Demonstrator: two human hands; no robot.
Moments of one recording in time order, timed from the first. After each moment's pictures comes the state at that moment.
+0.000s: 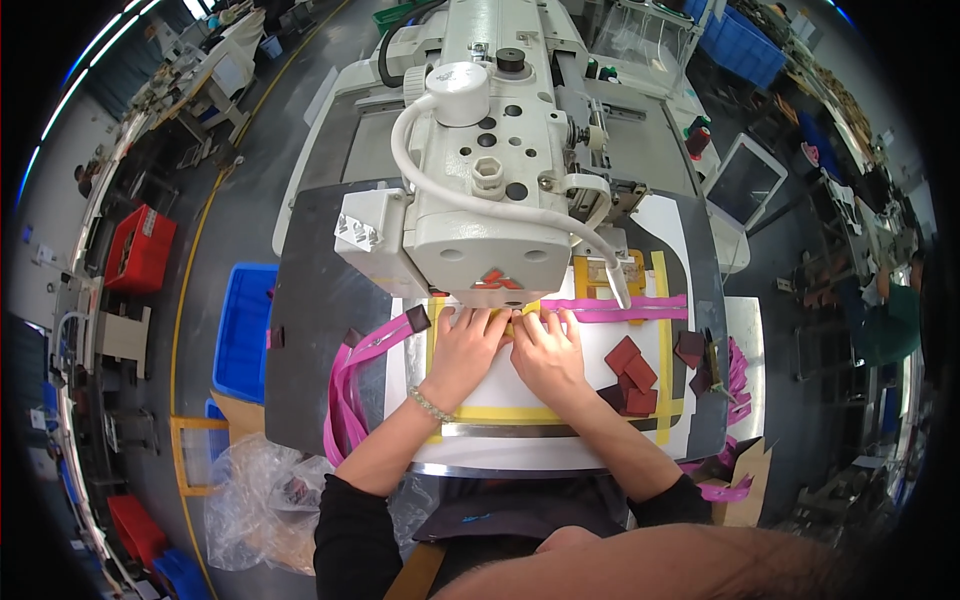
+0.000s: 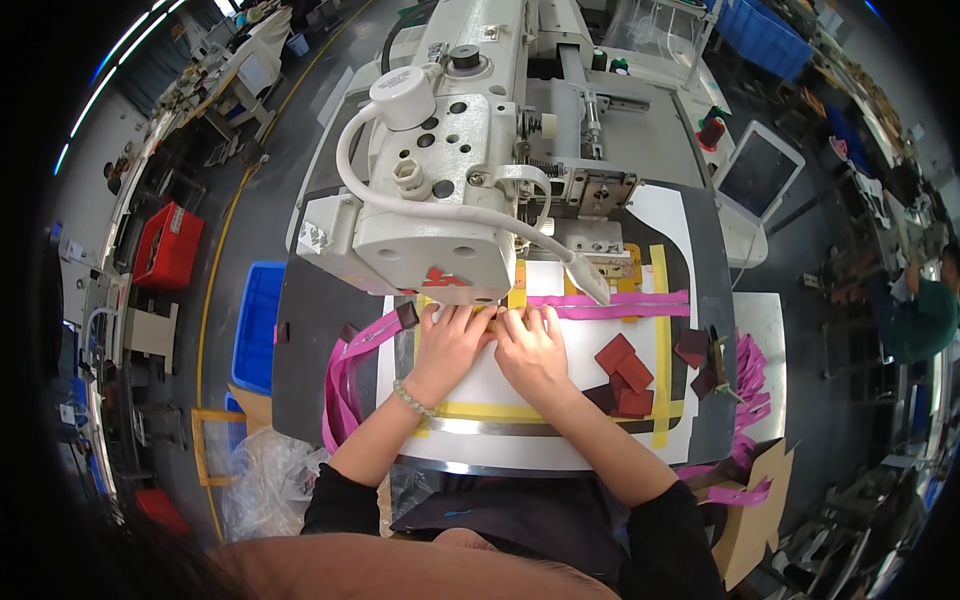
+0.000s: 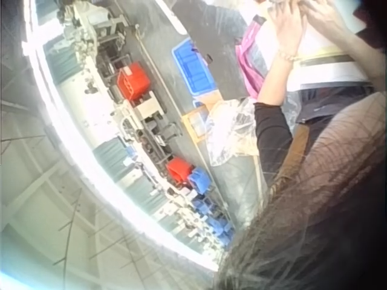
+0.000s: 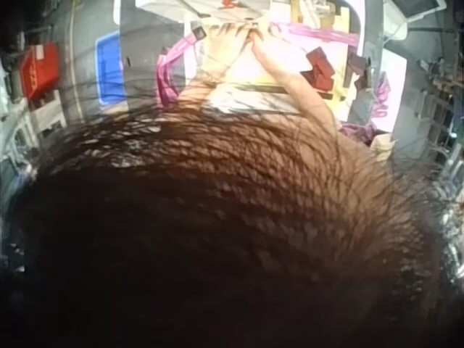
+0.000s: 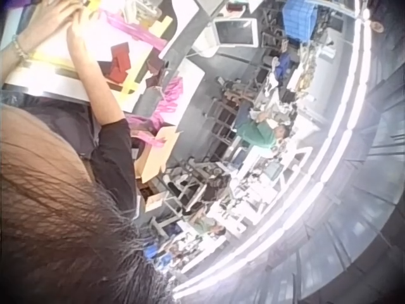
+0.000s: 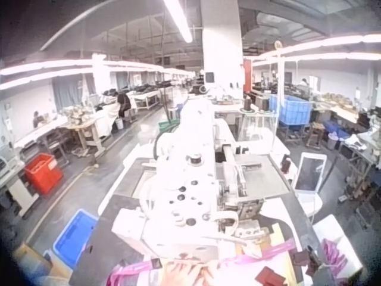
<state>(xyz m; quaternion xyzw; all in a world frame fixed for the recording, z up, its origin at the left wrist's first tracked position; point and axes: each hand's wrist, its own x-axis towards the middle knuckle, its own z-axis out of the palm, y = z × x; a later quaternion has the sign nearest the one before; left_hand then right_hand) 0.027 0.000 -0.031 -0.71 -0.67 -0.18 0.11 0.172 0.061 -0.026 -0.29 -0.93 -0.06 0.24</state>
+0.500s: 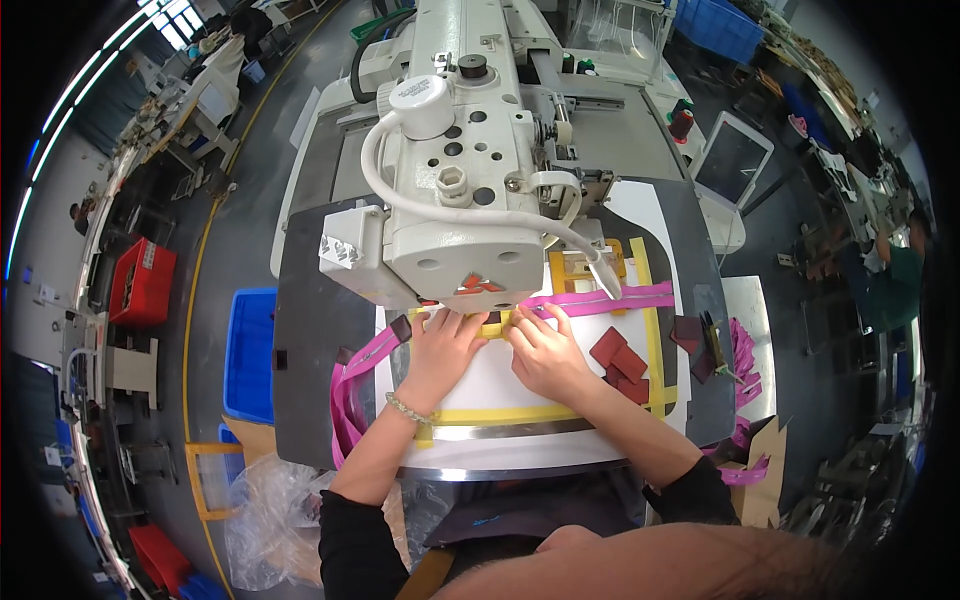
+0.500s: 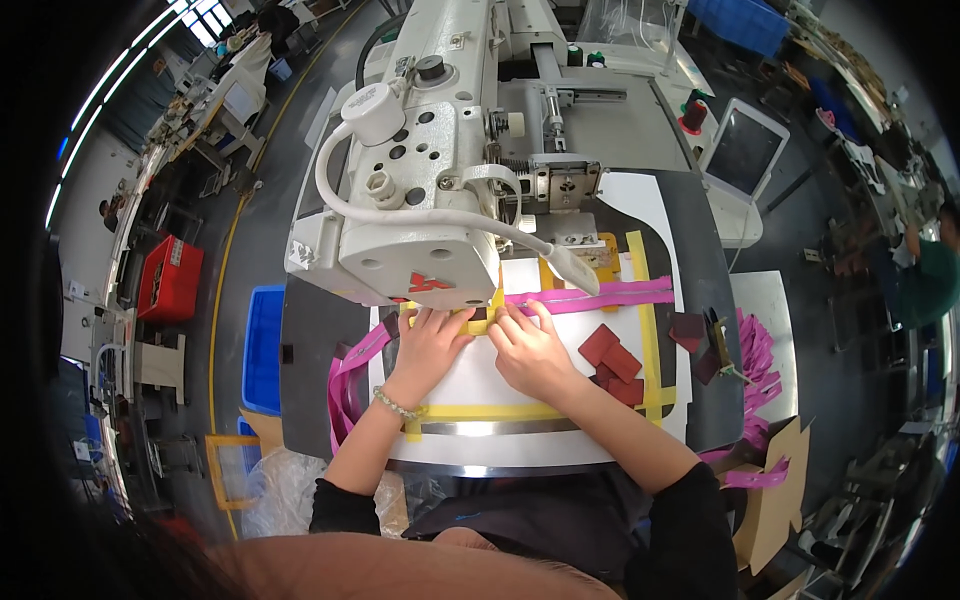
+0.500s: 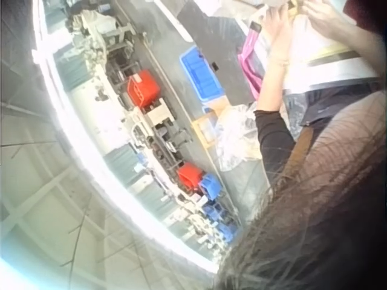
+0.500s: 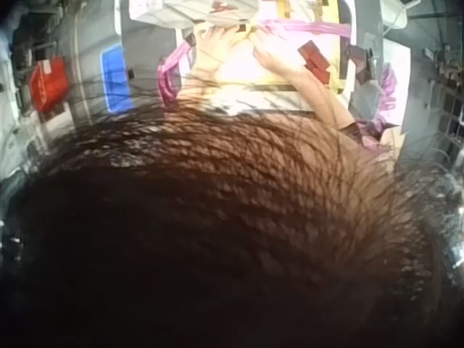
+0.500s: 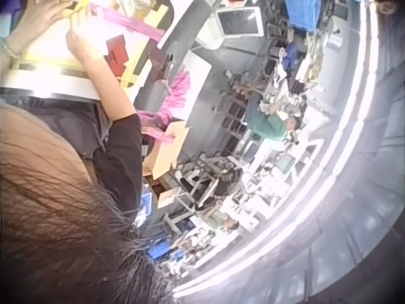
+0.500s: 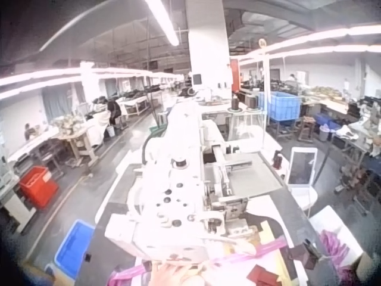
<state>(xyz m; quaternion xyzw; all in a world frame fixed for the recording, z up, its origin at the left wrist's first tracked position) 0.005 -0.003 -0.030 -0.71 -0.68 -0.16 0.08 0.192 0.074 -0.022 -0.22 -0.94 0.03 0.25</state>
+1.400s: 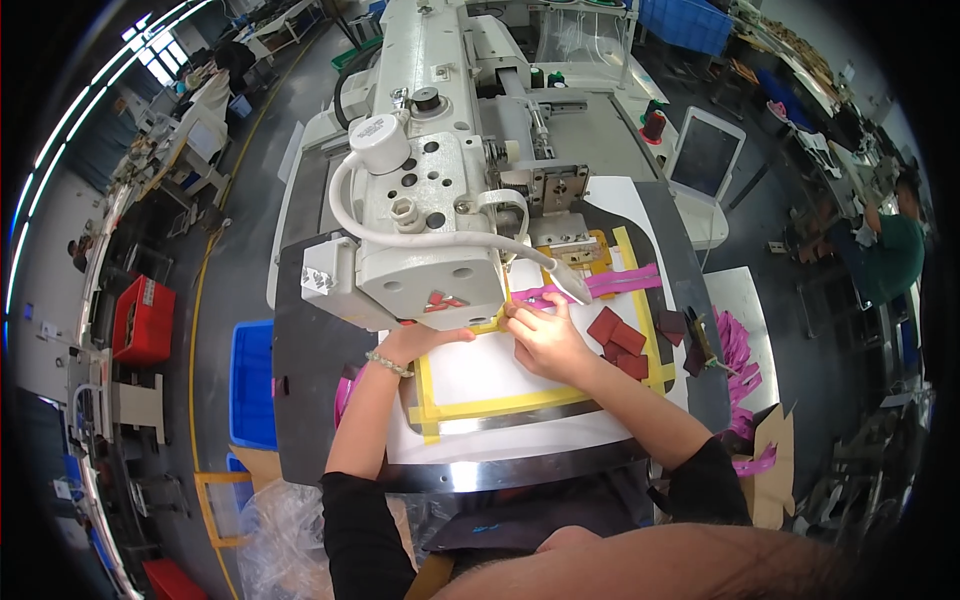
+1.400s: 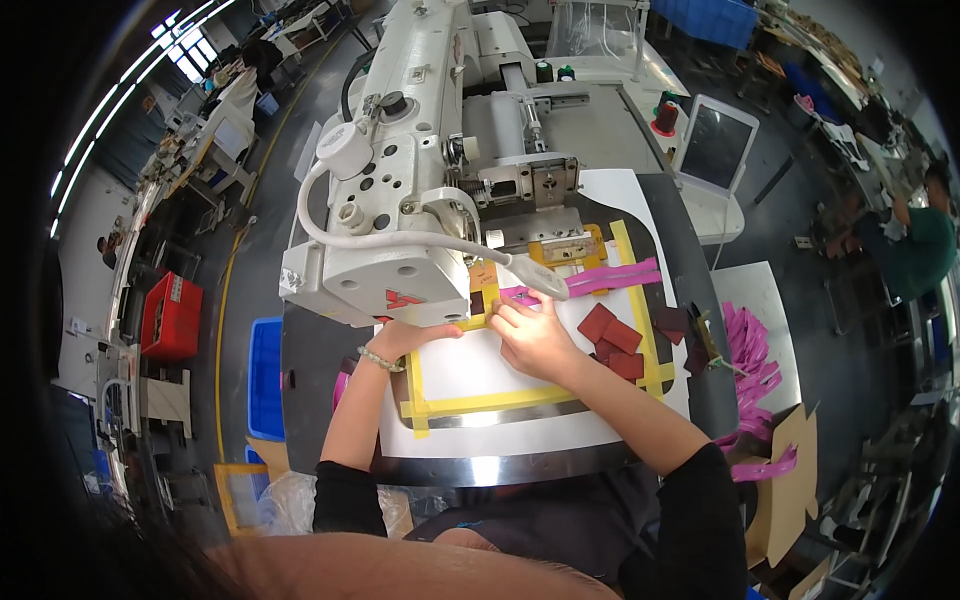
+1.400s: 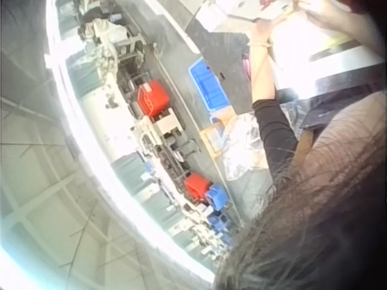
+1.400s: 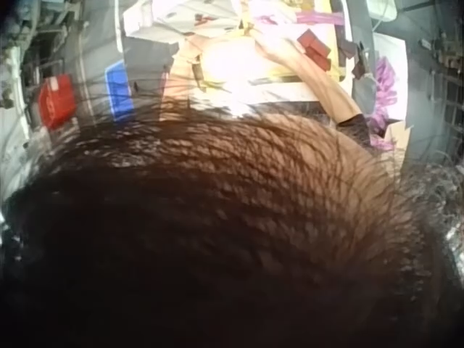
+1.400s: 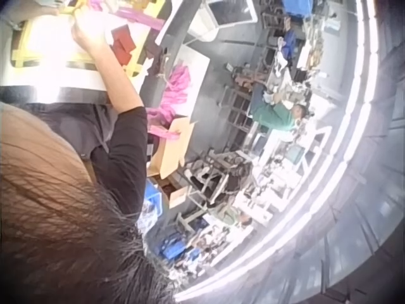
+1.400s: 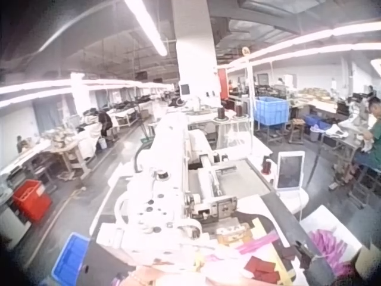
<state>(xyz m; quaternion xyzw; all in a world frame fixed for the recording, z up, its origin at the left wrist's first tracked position) -0.045 0.045 -0.026 -0.62 -0.61 -0.30 -0.38 0.202 0.102 -0.041 -0.20 -0.94 0.07 0.28</state>
